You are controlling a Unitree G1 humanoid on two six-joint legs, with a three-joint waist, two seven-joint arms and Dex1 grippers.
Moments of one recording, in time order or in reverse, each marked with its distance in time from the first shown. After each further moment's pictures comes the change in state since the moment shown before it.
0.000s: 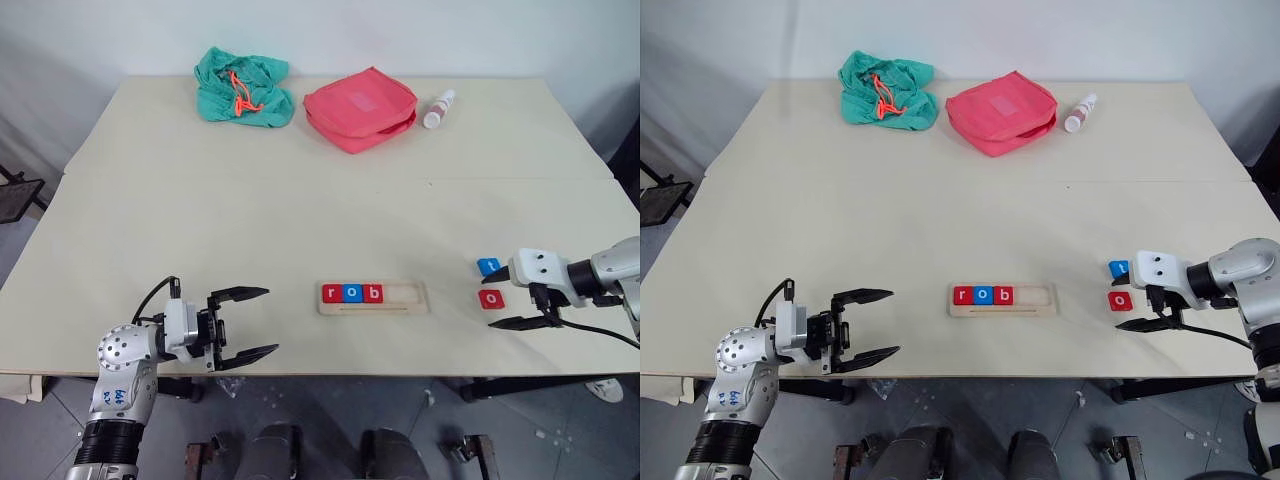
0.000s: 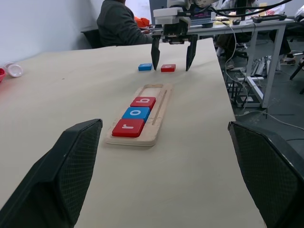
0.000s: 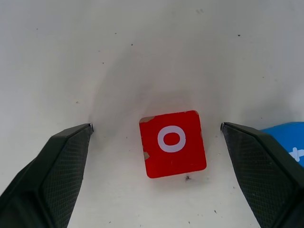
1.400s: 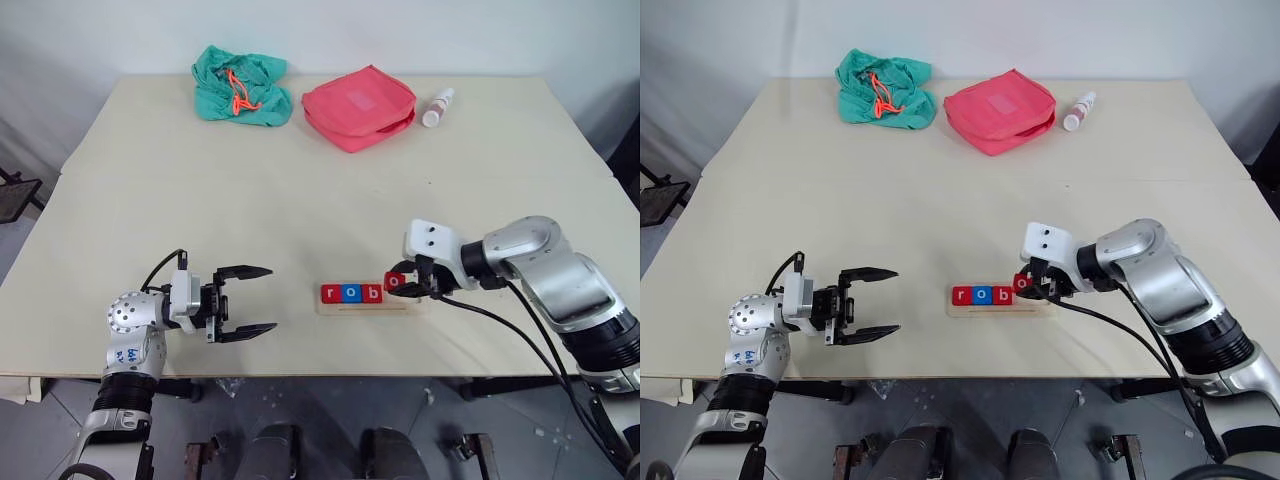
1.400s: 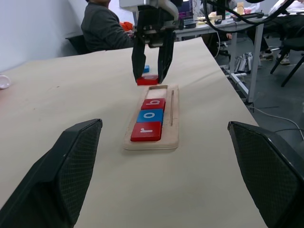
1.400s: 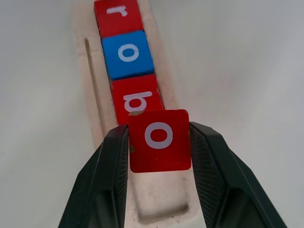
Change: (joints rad) left arm -0.242 -0.003 -0.012 0.273 0.002 -0.064 -0.153; right arm -0.068 0.176 0.196 -0.839 0.103 0.950 -0.307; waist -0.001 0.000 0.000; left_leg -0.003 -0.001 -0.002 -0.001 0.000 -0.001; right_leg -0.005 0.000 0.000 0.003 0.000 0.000
